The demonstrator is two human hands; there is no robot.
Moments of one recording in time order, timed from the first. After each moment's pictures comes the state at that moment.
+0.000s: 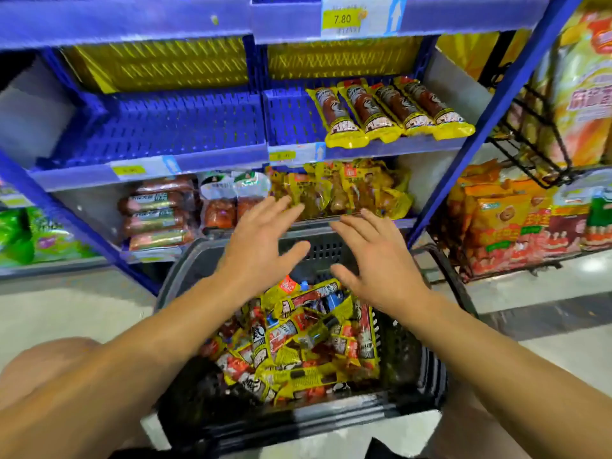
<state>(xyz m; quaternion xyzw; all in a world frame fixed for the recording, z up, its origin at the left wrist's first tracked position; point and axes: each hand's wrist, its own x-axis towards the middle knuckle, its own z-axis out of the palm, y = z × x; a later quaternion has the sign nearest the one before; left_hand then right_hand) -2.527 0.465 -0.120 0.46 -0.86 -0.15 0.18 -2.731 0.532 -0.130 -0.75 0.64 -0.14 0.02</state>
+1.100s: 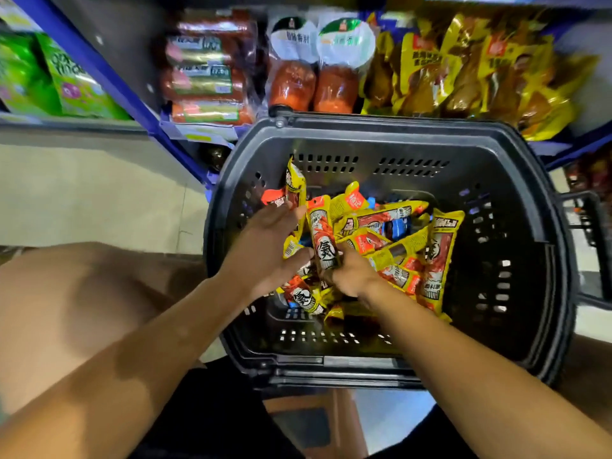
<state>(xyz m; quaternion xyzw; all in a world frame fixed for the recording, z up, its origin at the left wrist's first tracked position) -2.403 0.501 -0.274 0.56 -0.78 -0.29 0.05 -2.588 0.520 -0.328 -0.45 0.71 -0.02 0.54</state>
